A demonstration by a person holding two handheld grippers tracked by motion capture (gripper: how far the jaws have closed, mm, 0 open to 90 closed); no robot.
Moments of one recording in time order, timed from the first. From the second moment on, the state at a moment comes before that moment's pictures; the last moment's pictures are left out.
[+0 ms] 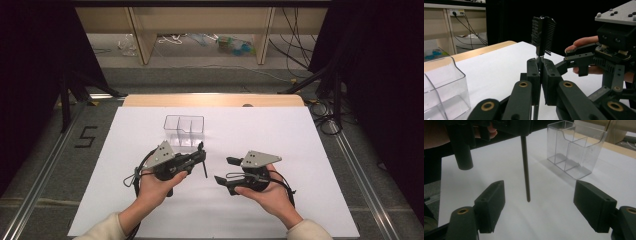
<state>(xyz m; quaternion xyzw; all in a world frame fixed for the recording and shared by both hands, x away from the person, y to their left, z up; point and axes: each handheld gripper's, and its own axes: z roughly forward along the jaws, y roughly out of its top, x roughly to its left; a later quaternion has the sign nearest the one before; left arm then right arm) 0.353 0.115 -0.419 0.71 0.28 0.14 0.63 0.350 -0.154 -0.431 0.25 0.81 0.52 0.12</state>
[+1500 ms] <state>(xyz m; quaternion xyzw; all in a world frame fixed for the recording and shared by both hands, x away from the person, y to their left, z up) 0.350 0.140 -0.410 0.70 0.30 0.17 0.63 0.326 -0.213 -0.424 0.26 0.79 0.54 0.15</state>
